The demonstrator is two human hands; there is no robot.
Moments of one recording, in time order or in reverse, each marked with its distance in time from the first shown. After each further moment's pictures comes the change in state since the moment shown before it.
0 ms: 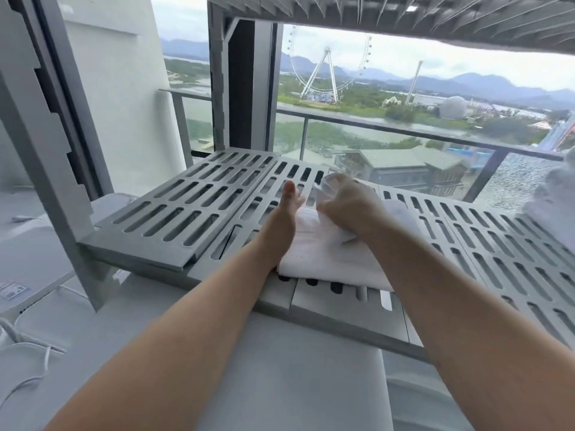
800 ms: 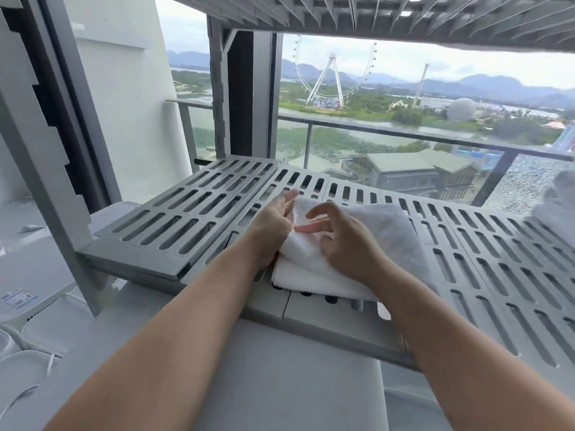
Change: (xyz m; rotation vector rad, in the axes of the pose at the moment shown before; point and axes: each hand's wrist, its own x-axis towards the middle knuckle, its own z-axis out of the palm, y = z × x) left_hand -0.002 0.018 -0.012 -0.026 0.001 -0.076; right_hand -0.038 0.038 0.024 0.189 -0.047 -0.406
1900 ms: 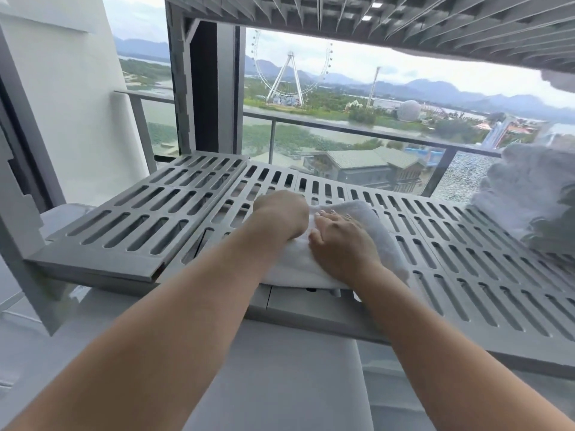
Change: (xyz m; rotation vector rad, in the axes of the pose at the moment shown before) left_hand 0.014 0.045 0.055 1.490 -0.033 0.089; right_hand -0.020 0.011 -0.002 -0.521 -0.013 0.266
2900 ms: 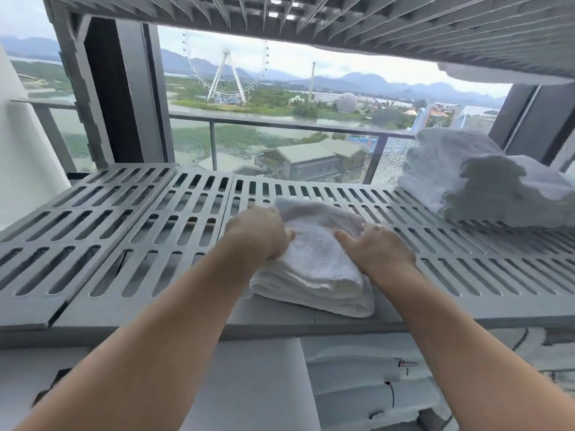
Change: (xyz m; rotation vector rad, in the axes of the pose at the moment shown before) left_hand -0.007 0.071 0.012 0.022 -0.066 0.098; right_hand -0.063 0.122 -0.049 -0.072 0.052 0.695
